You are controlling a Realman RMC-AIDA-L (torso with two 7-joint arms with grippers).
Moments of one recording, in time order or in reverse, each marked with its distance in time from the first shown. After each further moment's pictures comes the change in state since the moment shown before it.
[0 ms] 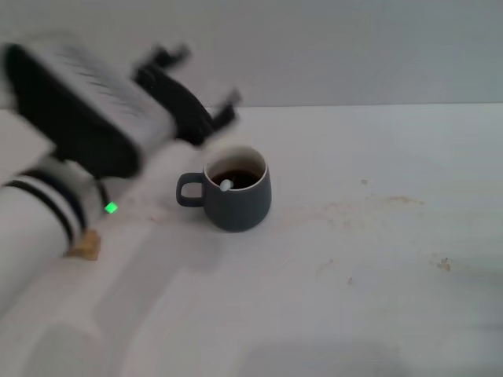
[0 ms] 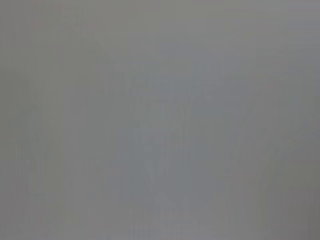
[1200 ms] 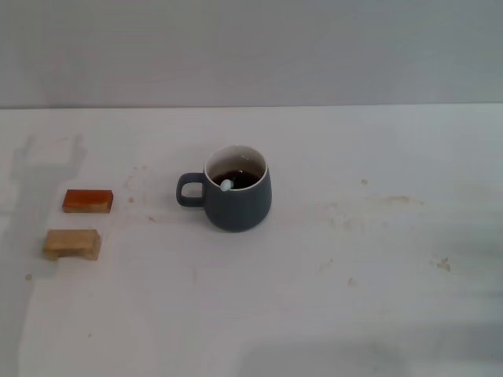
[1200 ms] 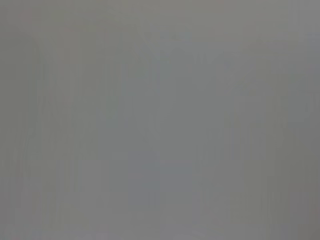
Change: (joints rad) left arm -0.218 0.006 -0.321 0.993 -0.090 1.183 -0.374; right arm 0.140 -0.001 0.010 -0.129 0.012 0.109 -0.003
